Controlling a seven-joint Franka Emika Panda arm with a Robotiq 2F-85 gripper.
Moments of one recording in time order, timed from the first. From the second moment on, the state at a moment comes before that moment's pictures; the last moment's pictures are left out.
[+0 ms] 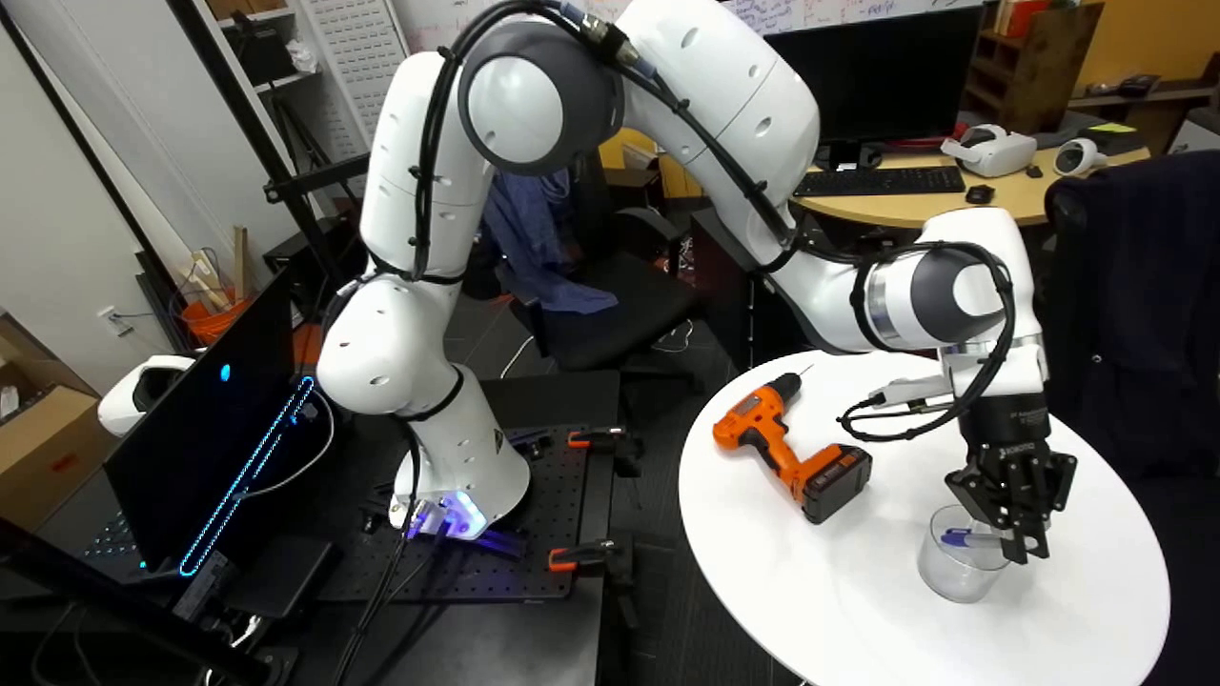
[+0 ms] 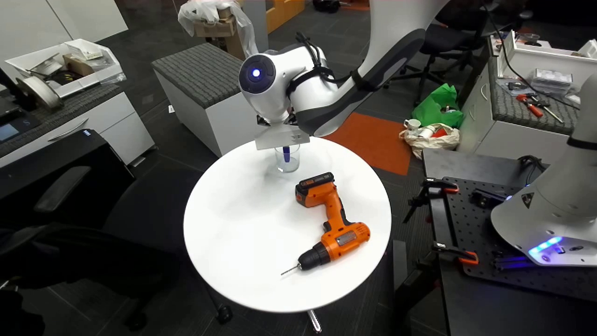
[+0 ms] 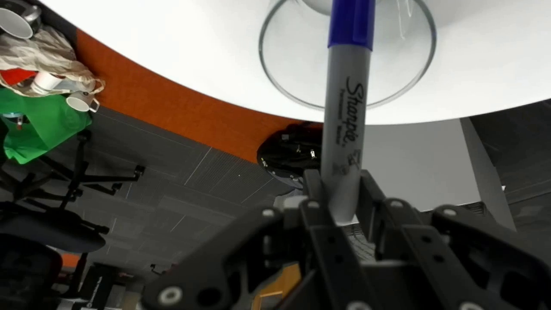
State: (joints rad) arm 0.07 0.59 -0.20 -1.81 -0.84 2.37 1.77
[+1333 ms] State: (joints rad) arm 0.07 0.24 -0.11 -2.06 -1.26 2.38 1.99
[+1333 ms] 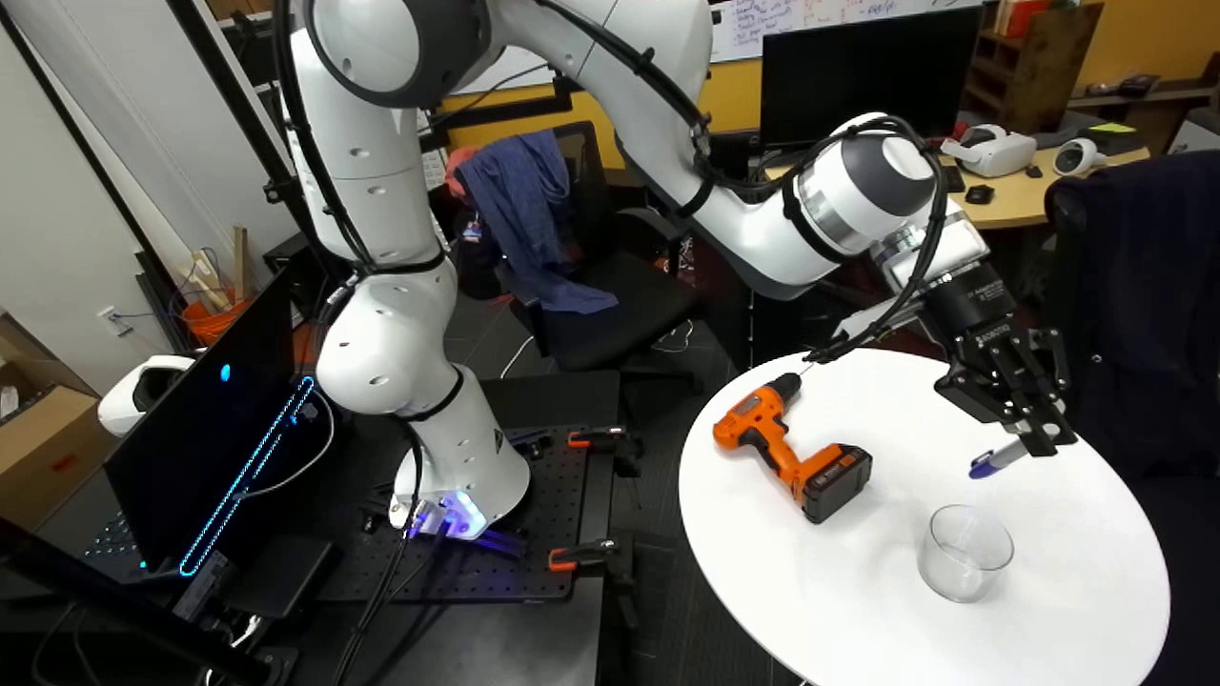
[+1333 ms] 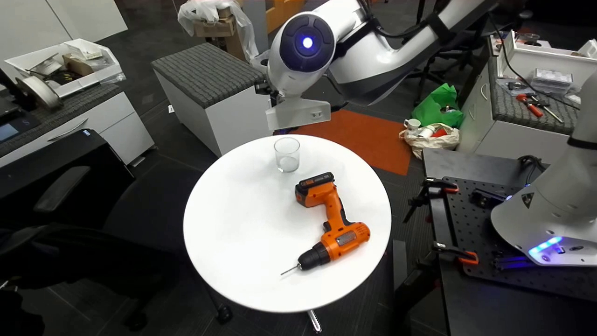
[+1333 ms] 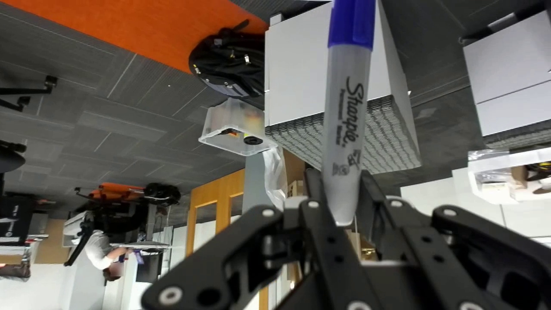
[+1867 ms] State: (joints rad) arm 0.07 0.24 0.00 -2.12 -1.26 2.55 1.98
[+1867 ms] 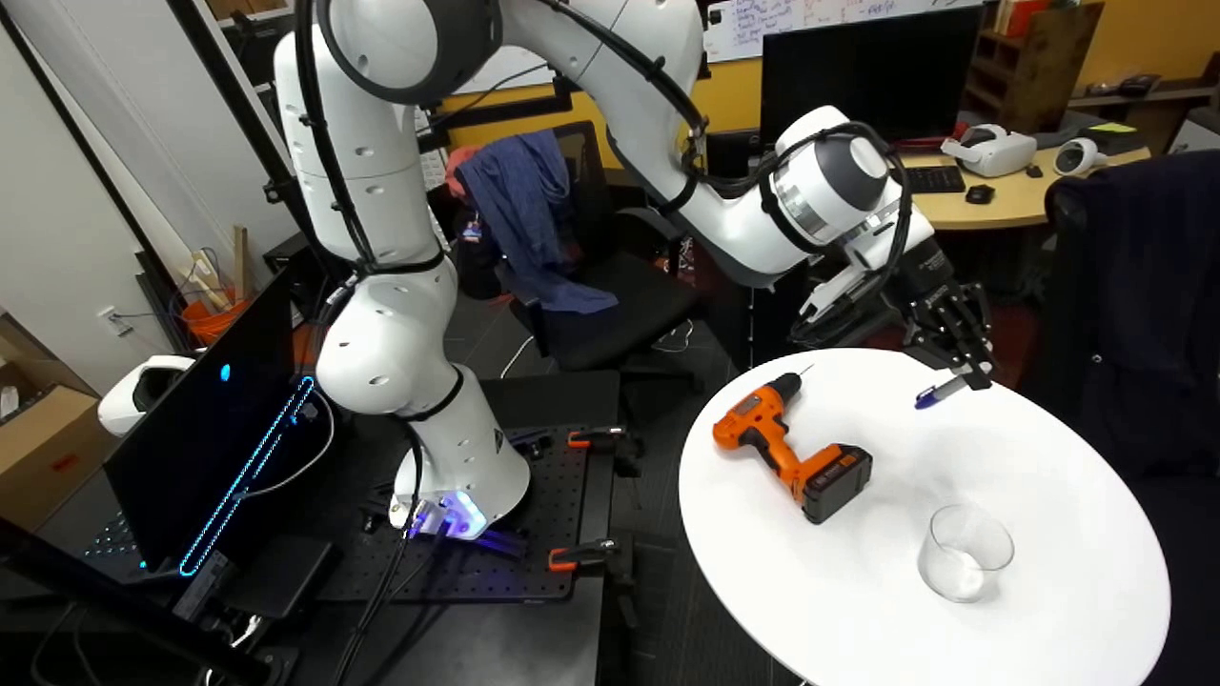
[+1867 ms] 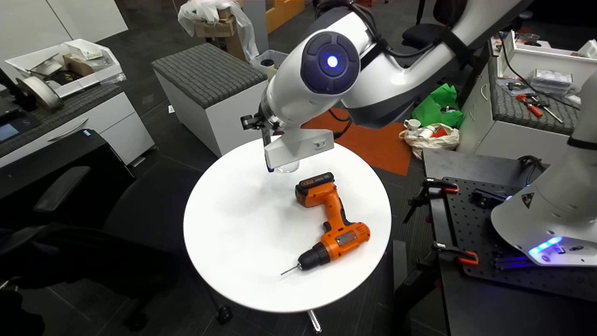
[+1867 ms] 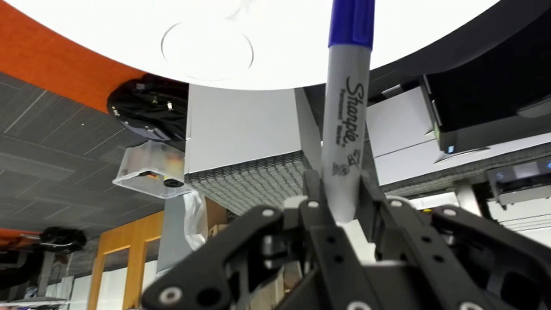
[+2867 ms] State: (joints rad) arm -0.01 0.38 0.14 -2.12 -0.77 2.73 1.25
